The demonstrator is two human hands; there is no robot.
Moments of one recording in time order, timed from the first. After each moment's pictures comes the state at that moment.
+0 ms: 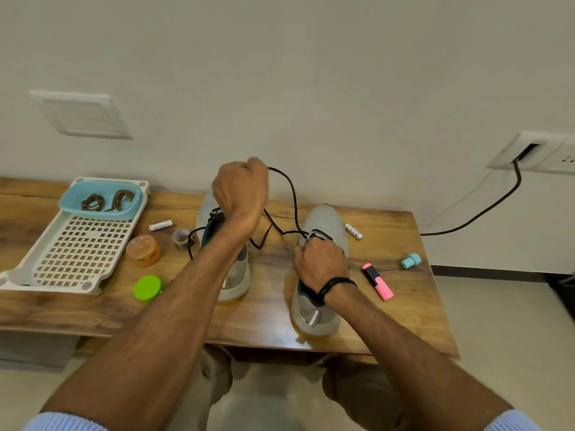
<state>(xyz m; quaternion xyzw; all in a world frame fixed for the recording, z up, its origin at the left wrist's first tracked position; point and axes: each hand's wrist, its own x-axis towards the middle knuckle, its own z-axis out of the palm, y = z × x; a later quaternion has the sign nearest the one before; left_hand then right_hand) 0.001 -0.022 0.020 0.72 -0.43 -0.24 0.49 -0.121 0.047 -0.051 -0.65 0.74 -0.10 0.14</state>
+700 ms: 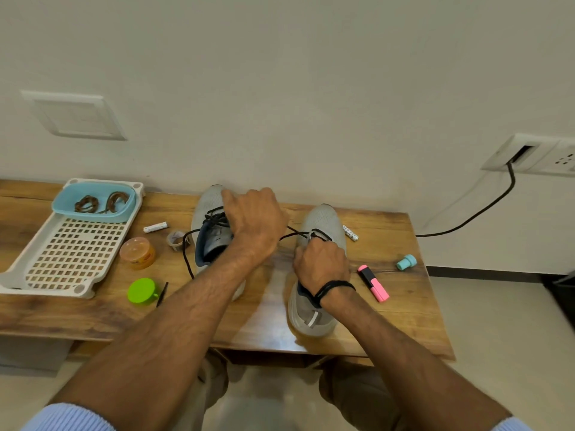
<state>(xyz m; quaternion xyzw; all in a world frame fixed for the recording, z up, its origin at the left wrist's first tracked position) -0.017 -0.004 0.002 0.73 -0.68 0.00 0.06 -0.125 0.046 -0.054 -0.62 0.77 -0.10 0.10</state>
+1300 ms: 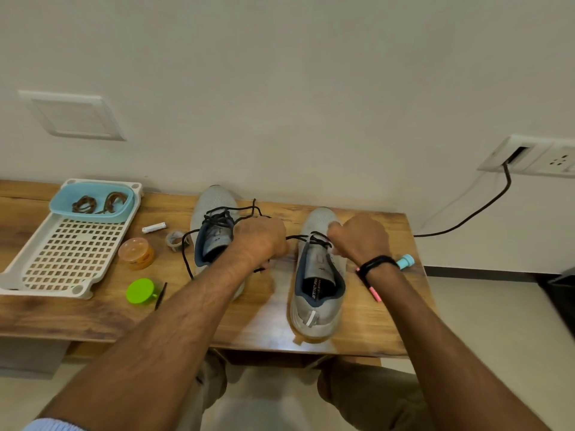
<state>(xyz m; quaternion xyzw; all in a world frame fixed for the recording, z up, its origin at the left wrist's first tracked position) -0.018 0.004 0.006 0.65 -0.72 -0.21 -0.15 -0.181 0.020 -0.013 -0.53 0.80 -0.16 0.22</state>
